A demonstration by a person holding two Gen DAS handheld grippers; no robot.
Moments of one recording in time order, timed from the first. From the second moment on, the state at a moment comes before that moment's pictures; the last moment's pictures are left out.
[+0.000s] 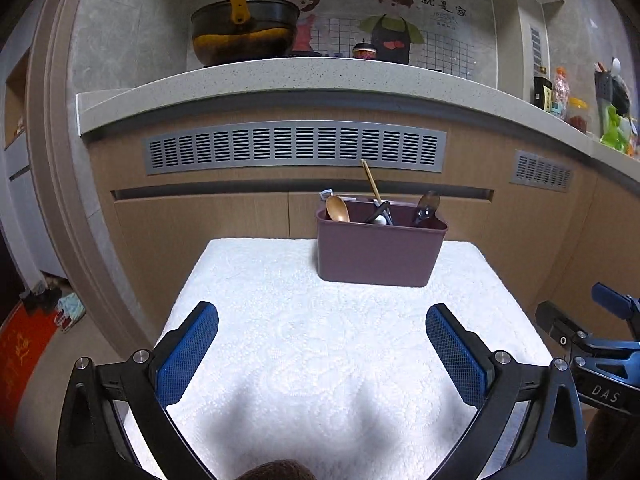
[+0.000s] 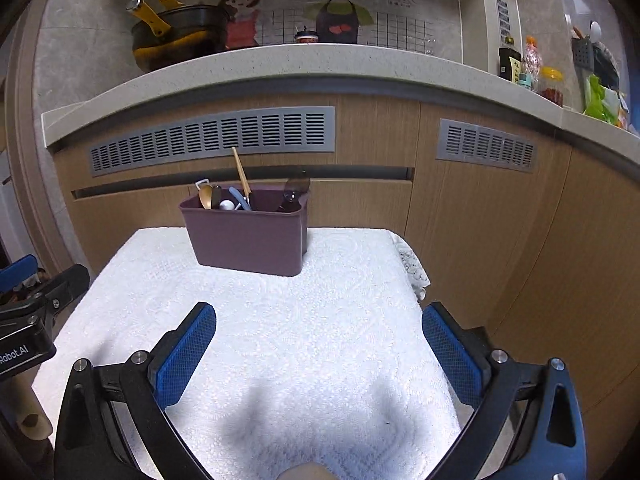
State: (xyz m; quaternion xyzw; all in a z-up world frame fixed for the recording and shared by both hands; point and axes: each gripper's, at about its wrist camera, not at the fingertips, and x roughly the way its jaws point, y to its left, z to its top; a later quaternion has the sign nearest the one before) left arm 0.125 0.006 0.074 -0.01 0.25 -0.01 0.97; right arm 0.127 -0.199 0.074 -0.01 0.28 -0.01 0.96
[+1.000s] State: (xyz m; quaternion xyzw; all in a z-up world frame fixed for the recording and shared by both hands) left arm 0.130 0.009 0.070 0.00 0.26 -0.02 0.96; right arm 0.124 -0.199 0.077 -0.02 0.28 -0.01 0.96
